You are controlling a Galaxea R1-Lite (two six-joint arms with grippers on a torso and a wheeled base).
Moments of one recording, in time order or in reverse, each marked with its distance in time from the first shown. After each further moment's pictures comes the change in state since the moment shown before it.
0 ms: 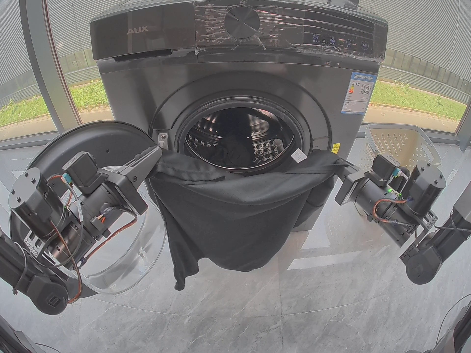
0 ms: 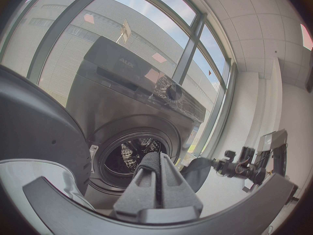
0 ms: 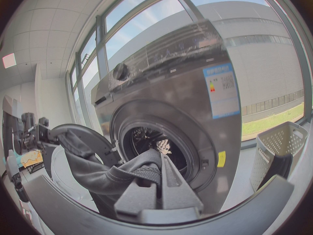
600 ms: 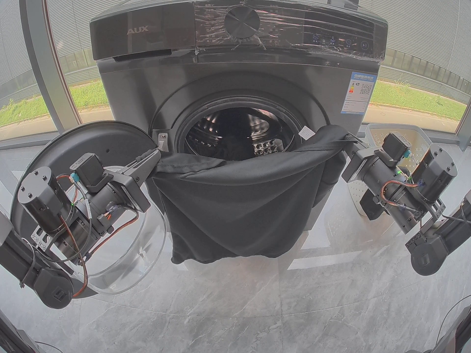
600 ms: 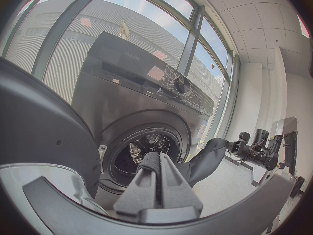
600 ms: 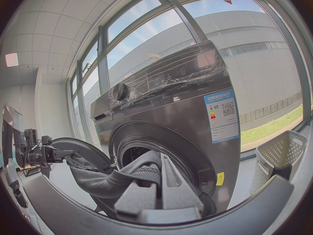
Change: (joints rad) left arm 0.040 0.059 -0.025 0.000 0.005 0.060; right arm -0.001 -0.056 -0.070 0.002 -0.030 -0.002
